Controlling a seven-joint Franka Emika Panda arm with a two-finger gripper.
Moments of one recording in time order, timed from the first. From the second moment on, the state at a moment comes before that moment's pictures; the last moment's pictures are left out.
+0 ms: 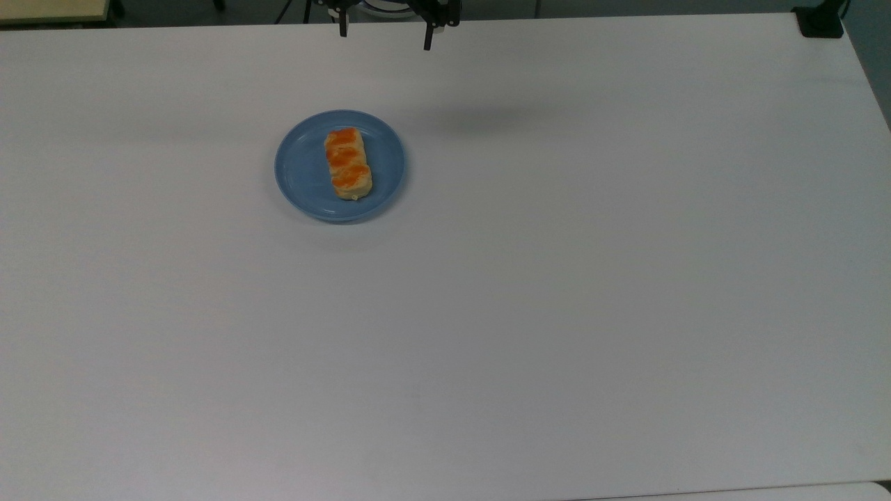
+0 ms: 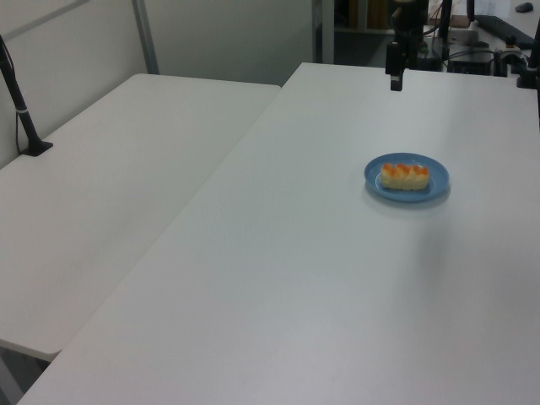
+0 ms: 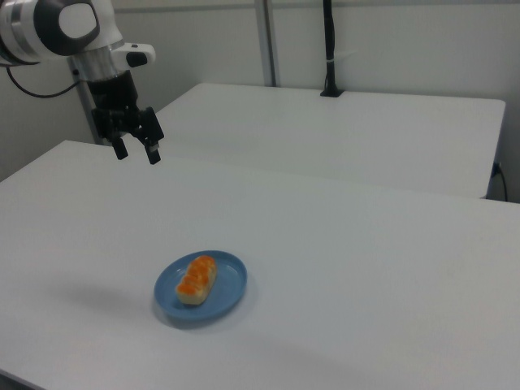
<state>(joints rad) 0.10 -0.01 0.04 -1.67 -0.12 1.63 0.21</state>
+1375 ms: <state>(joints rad) 0.06 0.08 -0.01 -1.69 -0.11 1.62 -0.06</state>
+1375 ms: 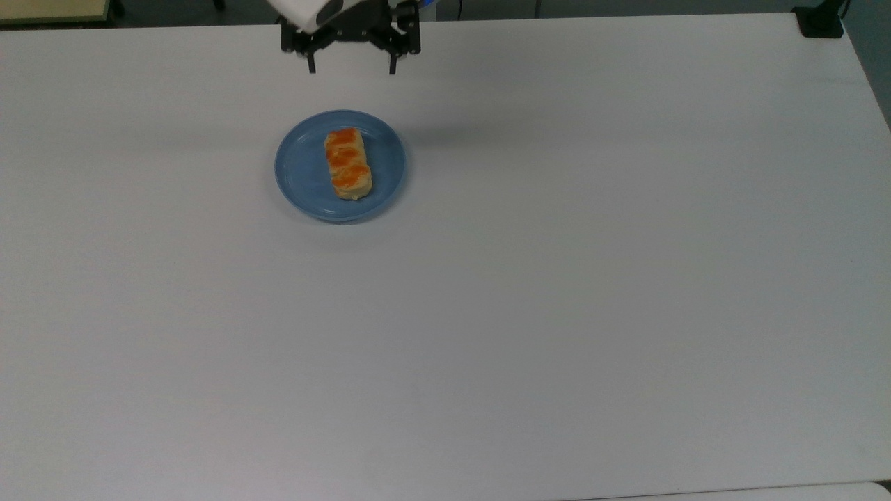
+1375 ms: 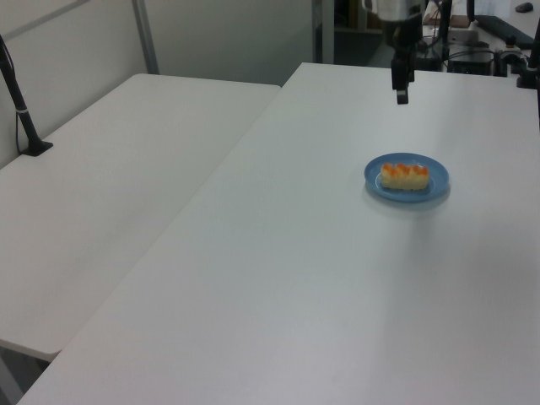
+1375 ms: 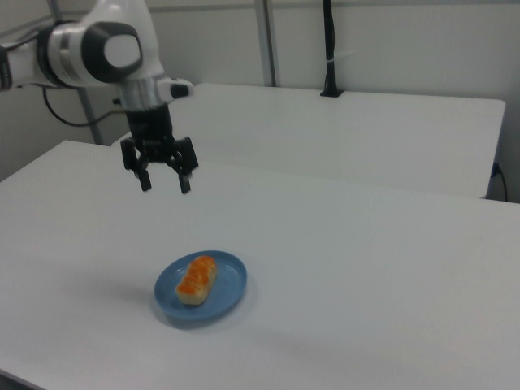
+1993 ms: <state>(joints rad) -0.01 0.33 -0.01 -1.74 -0.19 1.72 -0.17</state>
